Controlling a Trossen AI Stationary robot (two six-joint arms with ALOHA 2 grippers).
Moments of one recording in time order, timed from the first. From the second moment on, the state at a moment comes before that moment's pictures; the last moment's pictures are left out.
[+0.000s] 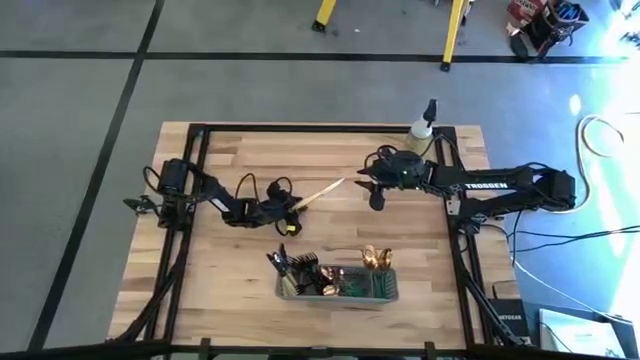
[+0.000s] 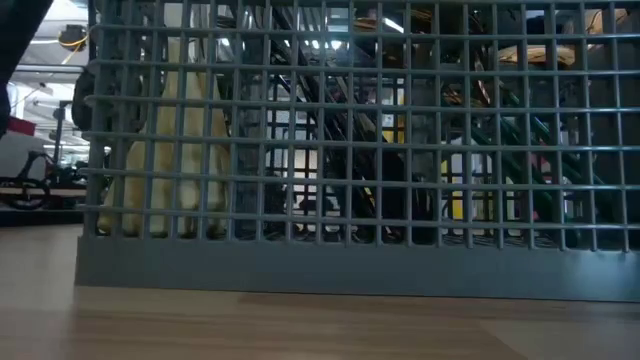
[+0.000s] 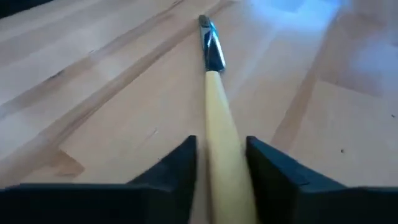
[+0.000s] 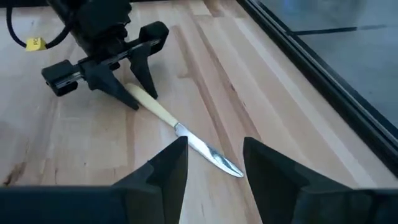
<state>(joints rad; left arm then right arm) 0.02 1.97 0.51 0.88 -0.51 -0.29 -0.31 1.19 0.51 0.18 -0.05 -0.06</state>
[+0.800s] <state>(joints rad) 0.02 1.86 0.50 1.04 -0.56 -0.32 -0.31 1.18 0.53 0.32 -0.13 0.10</state>
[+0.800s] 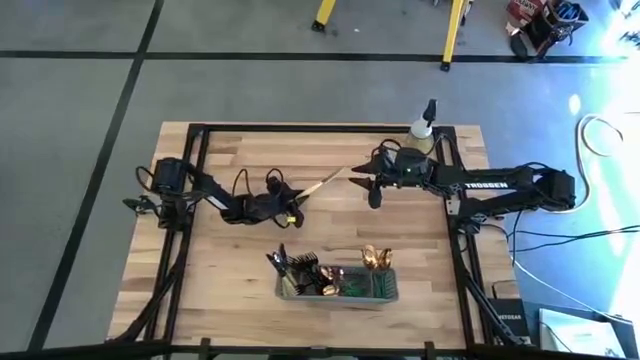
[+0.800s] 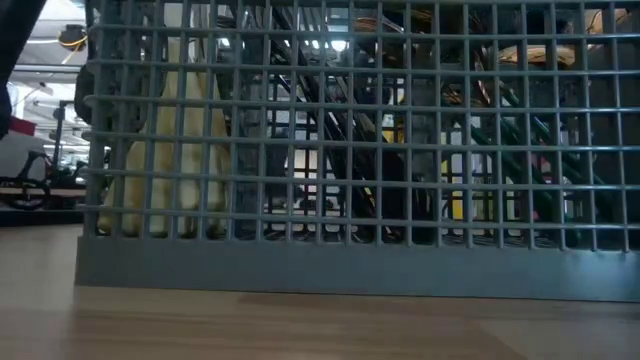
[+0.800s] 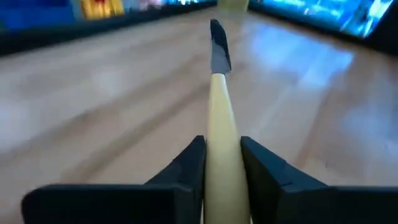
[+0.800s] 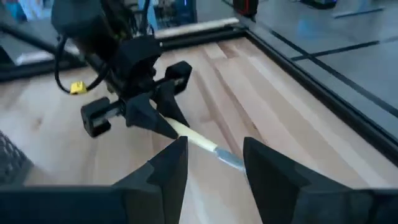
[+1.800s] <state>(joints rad) -0.19 1.47 0.55 1.57 -0.86 0.80 -0.16 1.43 0.83 0.80 -0.07 0.37</state>
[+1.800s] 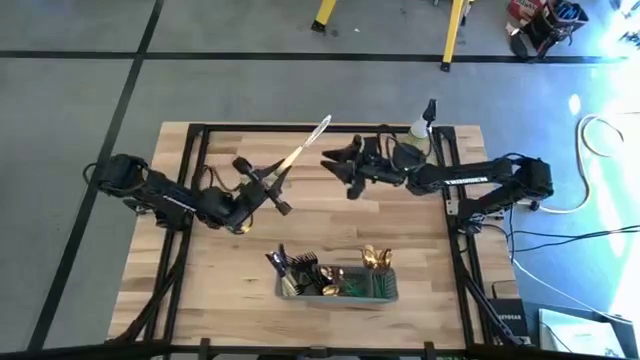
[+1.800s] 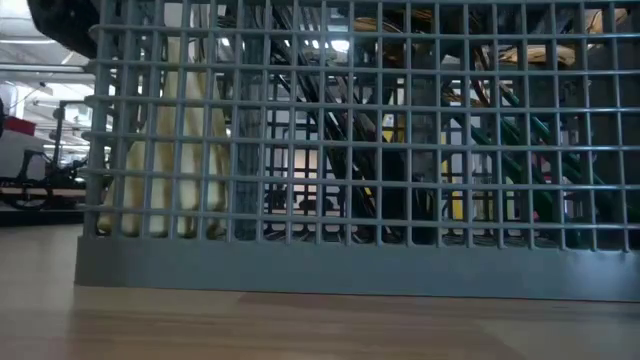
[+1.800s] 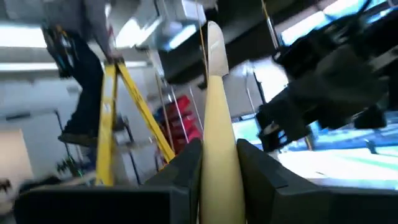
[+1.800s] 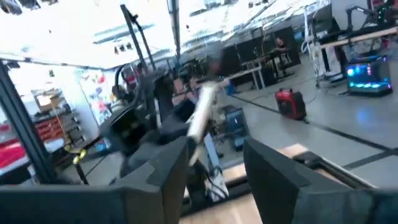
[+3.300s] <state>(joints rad) -0.24 1.46 0.58 1.54 -0.79 0.97 -0.12 1.62 1.10 0.75 -0.17 0.39</state>
